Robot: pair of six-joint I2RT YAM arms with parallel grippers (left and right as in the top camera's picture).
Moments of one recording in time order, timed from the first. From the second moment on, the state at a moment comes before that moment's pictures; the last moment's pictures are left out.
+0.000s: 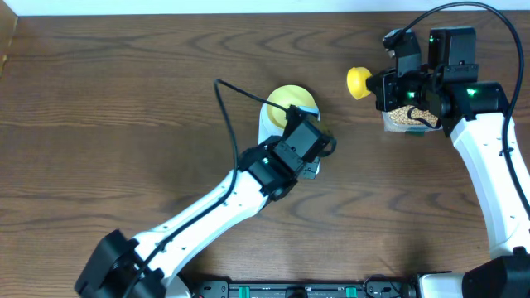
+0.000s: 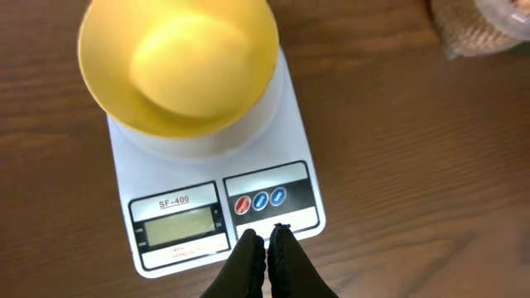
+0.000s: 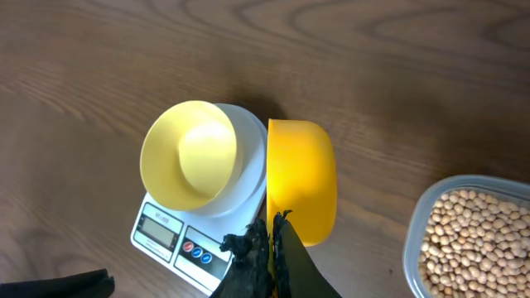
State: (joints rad) left arm -0.82 1.54 1.13 -0.55 -0.24 -0.49; right arm 0.09 1.54 1.40 -0.74 -0.44 -0.06
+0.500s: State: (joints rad) left arm -0.82 1.60 1.13 -0.51 -0.27 -0.45; right arm 0.09 1.54 1.40 -0.74 -0.49 -0.06
